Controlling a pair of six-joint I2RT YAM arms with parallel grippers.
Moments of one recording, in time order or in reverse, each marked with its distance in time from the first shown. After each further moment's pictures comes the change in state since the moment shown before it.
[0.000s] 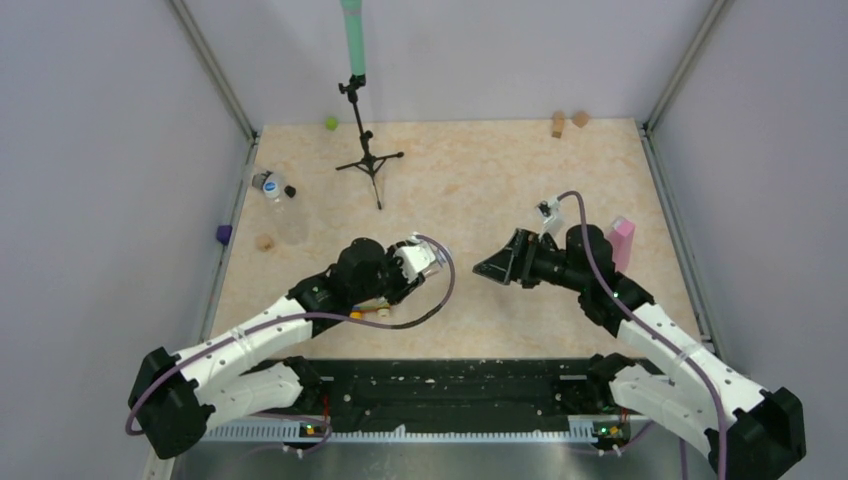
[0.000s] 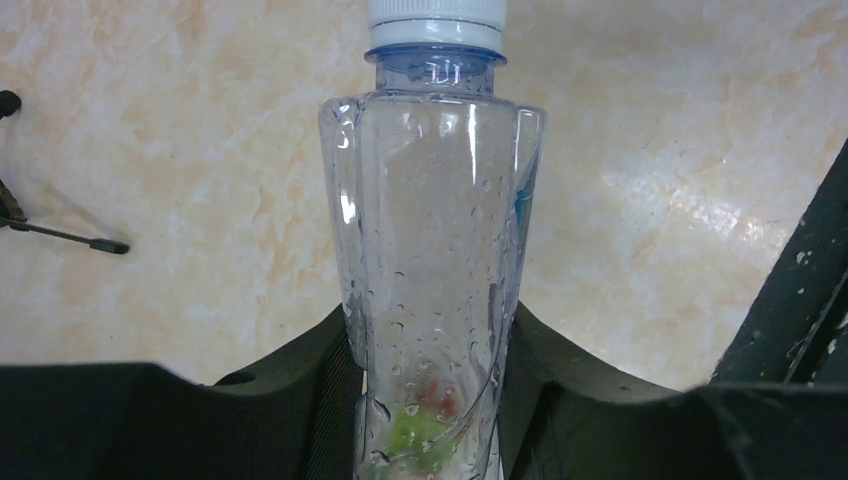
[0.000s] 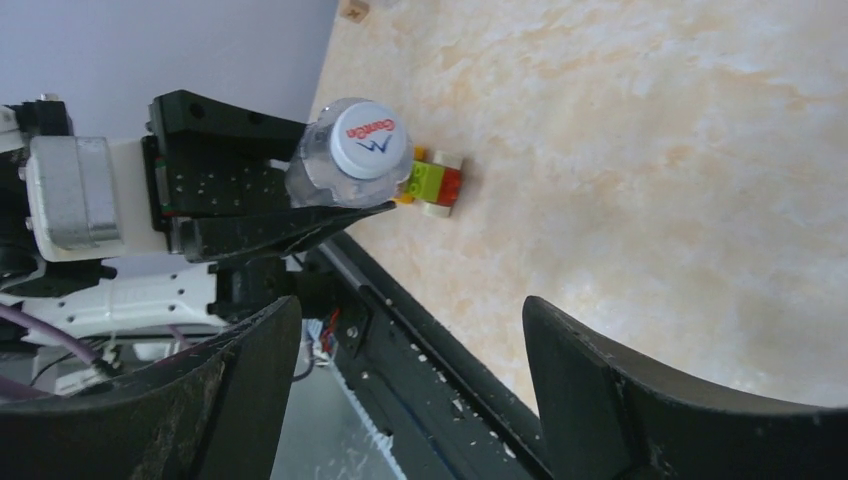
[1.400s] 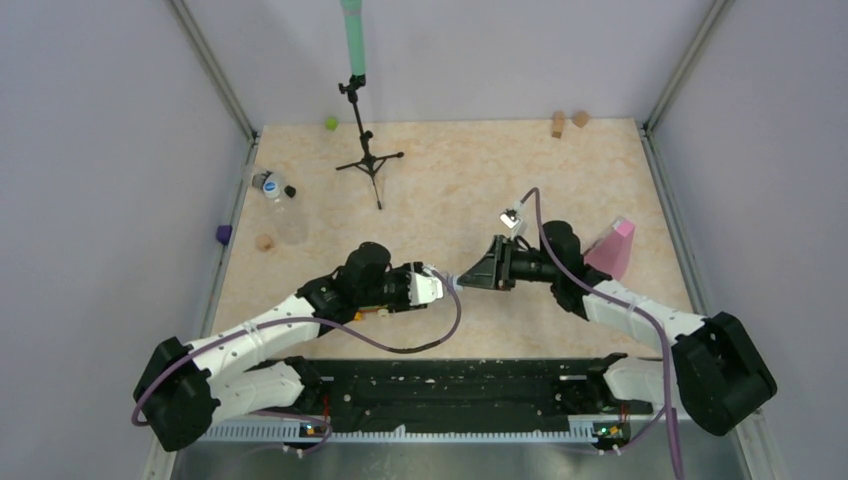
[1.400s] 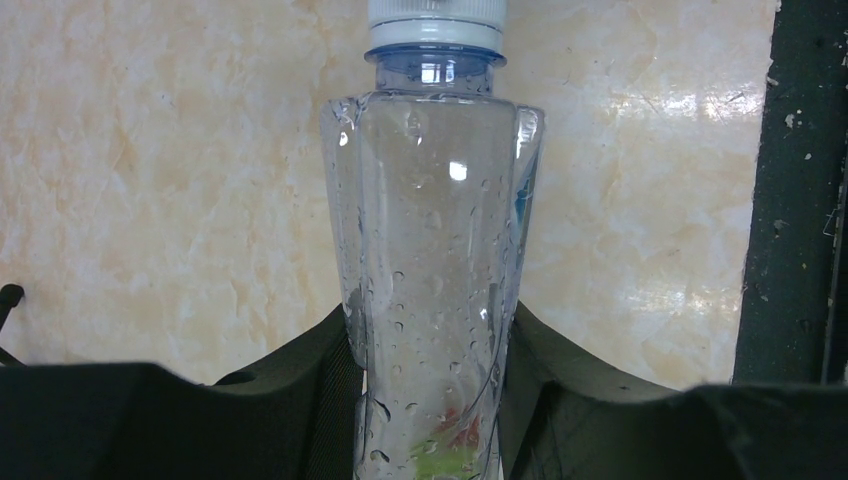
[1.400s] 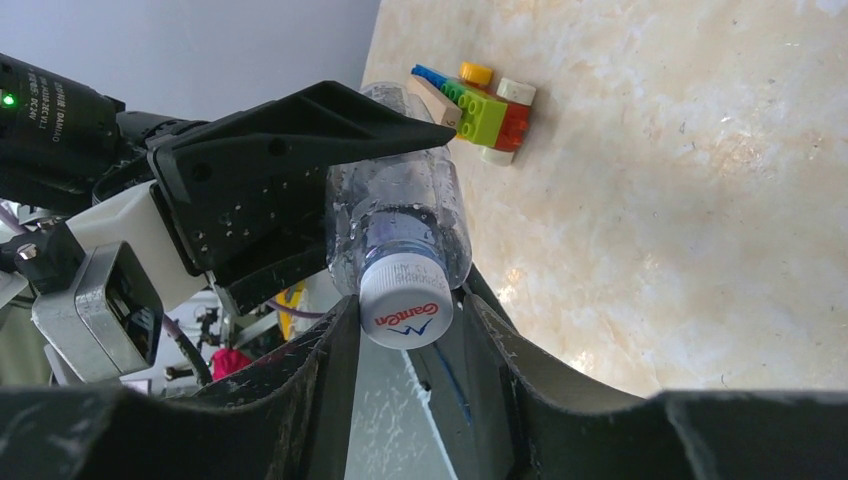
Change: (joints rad) left arm 0.001 0.053 -0.043 0.016 0.230 0.405; right arm 0.000 0.351 -0.096 0.460 -0.320 0.118
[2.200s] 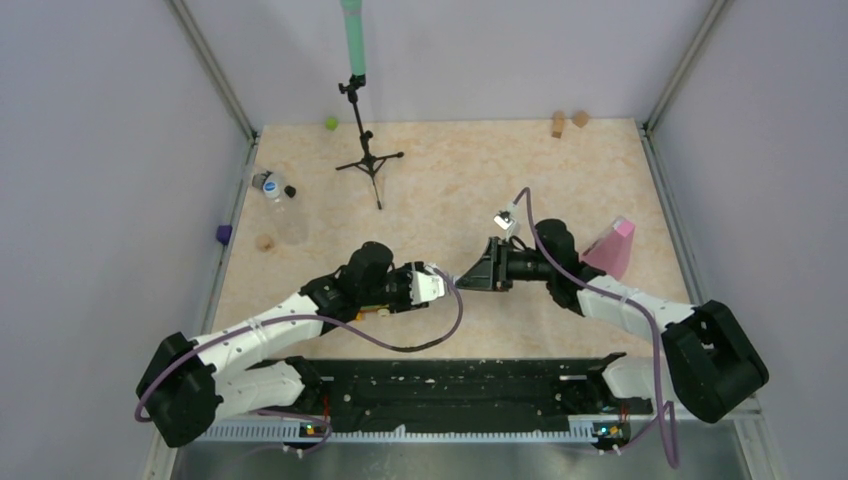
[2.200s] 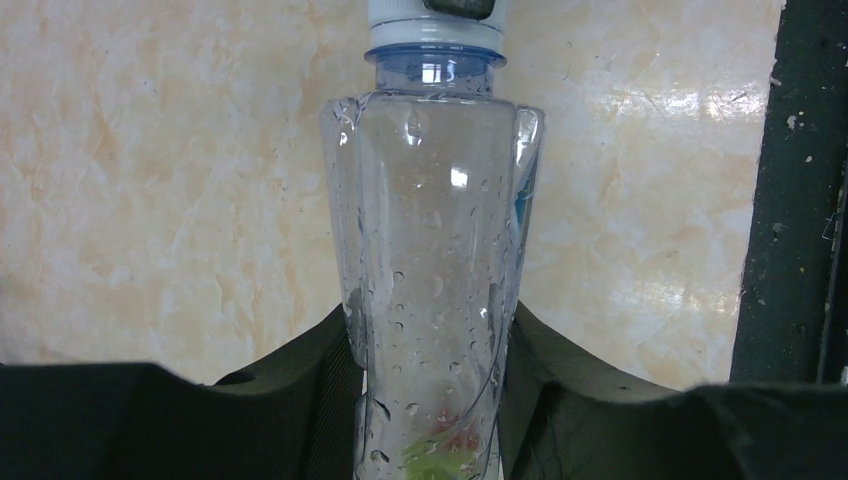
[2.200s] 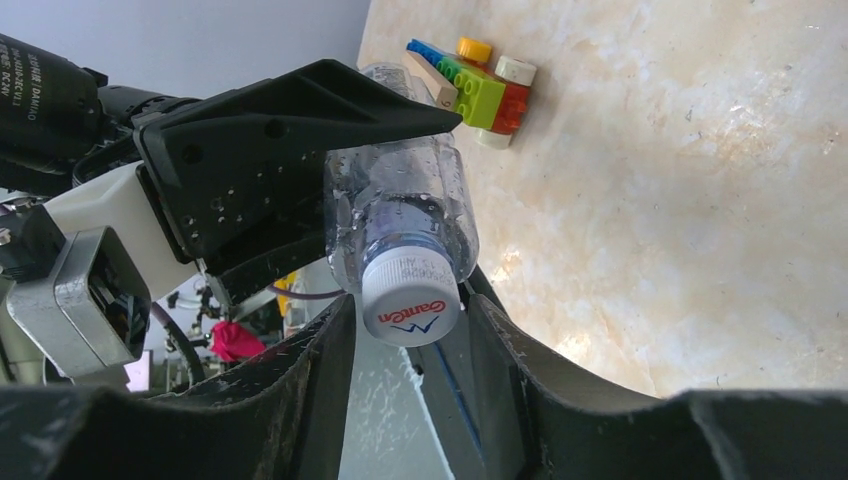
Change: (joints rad) left arm 0.002 0.028 0.000 0.002 -0.005 -0.023; right arm 0.000 0.066 0.015 0.014 -0.060 -0.035
